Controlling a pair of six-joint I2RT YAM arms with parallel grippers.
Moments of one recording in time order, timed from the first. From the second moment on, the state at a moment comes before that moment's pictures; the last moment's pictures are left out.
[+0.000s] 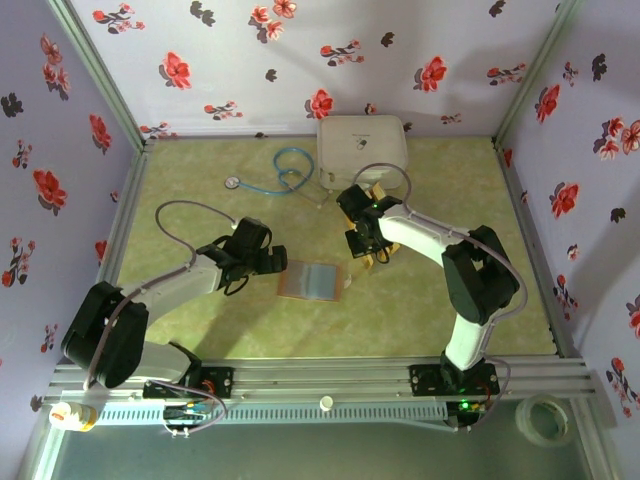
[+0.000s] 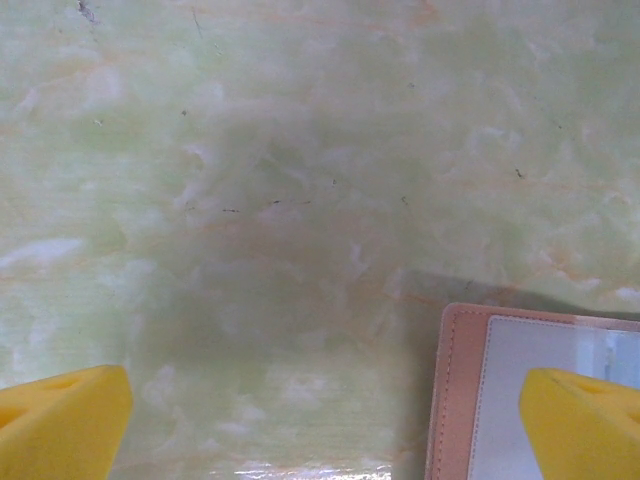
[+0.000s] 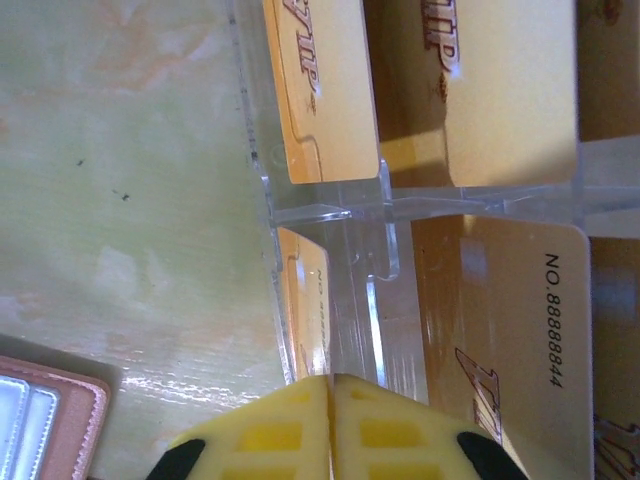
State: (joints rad) left arm -0.62 1.38 0.74 -0.36 -0.18 -0.59; right arm 0.63 1.79 1.26 -0.79 0.16 0.31
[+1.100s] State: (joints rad) left arm -0.64 1.41 0.75 -0.32 -0.04 -0.57; right arm 0.59 1.48 1.18 -0.73 -0.08 0.36
